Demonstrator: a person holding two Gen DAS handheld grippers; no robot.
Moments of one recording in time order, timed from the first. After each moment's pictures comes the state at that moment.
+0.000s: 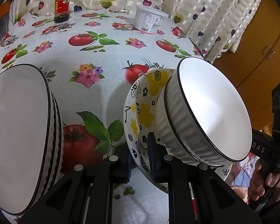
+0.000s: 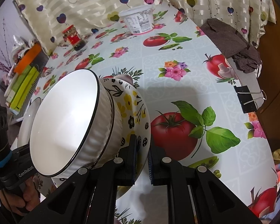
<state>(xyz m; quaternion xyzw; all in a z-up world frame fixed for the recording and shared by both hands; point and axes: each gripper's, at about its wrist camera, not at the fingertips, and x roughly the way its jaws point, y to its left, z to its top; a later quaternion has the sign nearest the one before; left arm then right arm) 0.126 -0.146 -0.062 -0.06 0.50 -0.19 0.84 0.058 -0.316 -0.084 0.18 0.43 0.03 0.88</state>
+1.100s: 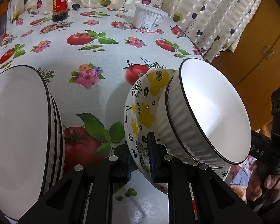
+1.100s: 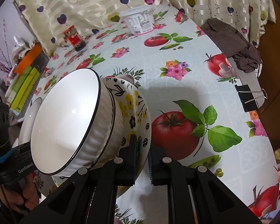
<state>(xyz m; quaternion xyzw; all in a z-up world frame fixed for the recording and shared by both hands) 0.130 -0.145 -0.062 -0.07 0.50 -0.20 0.84 0.057 -0.311 -0.084 0.18 0.43 0.03 0.88</state>
